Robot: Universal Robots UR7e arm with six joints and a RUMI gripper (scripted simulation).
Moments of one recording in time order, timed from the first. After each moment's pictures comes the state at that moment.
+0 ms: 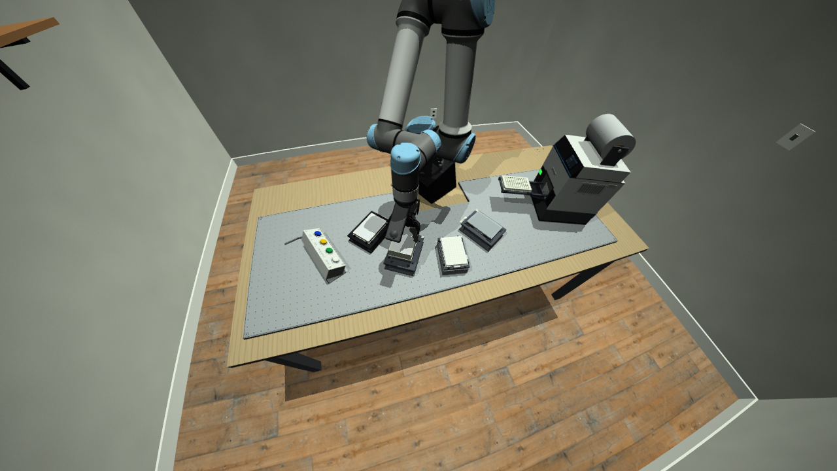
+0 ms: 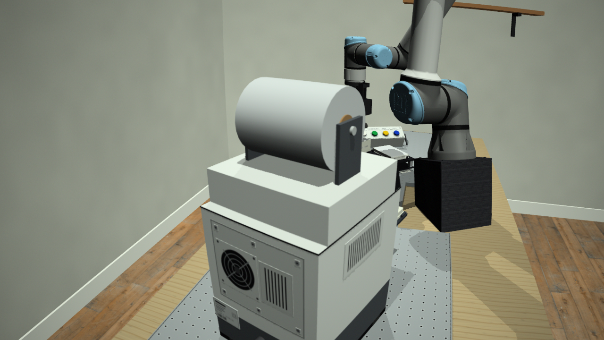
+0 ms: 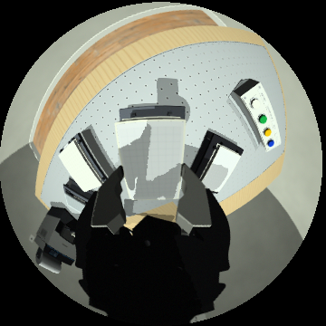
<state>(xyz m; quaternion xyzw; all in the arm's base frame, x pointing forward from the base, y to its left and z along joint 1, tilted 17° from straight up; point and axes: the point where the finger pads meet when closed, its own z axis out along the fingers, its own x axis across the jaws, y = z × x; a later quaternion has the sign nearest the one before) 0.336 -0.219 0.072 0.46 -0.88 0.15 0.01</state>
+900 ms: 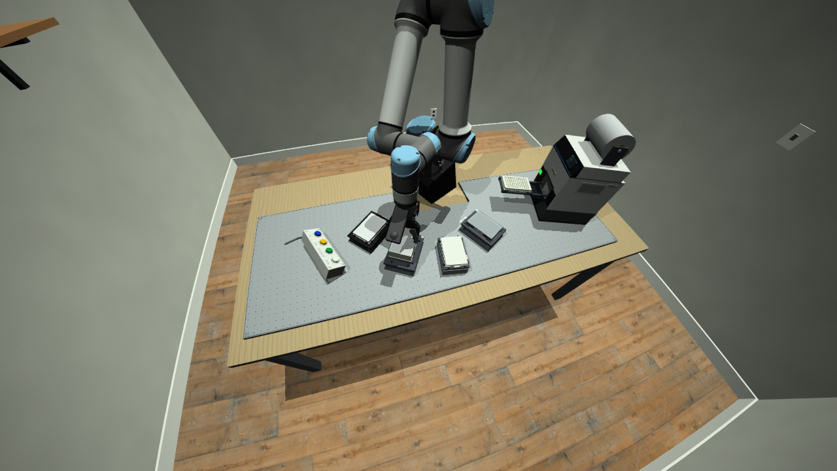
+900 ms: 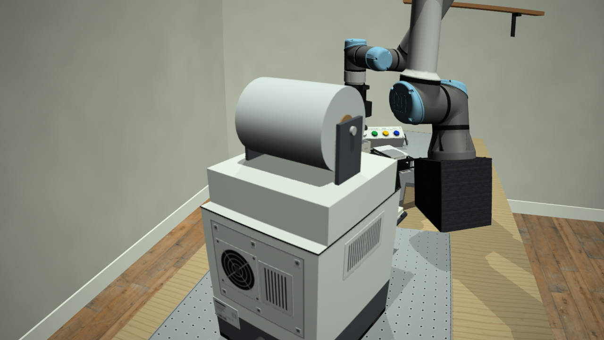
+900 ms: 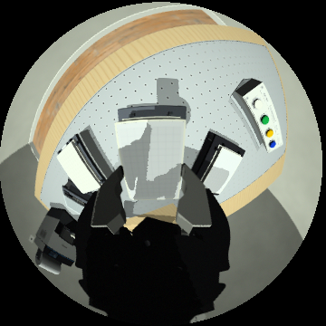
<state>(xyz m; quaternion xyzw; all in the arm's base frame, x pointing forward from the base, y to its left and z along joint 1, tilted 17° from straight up) 0.337 -0.221 0.064 0.46 -0.88 0.15 0.01</state>
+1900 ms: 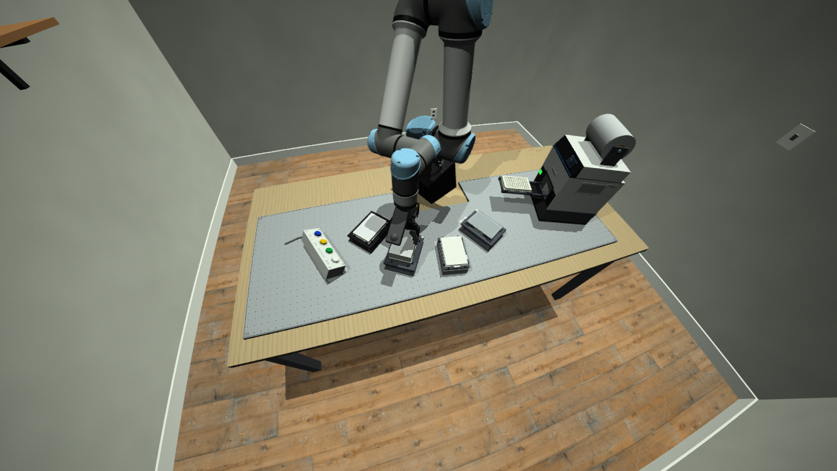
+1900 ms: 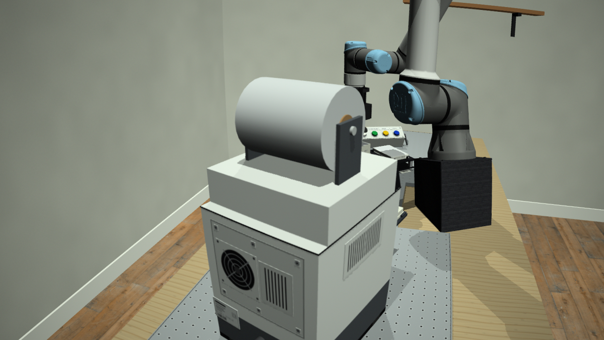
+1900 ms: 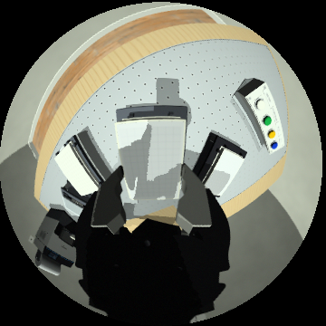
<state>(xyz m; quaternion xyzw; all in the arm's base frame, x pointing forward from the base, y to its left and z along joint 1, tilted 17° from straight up) 0.338 -0.224 0.056 0.46 -0.88 0.15 0.01</state>
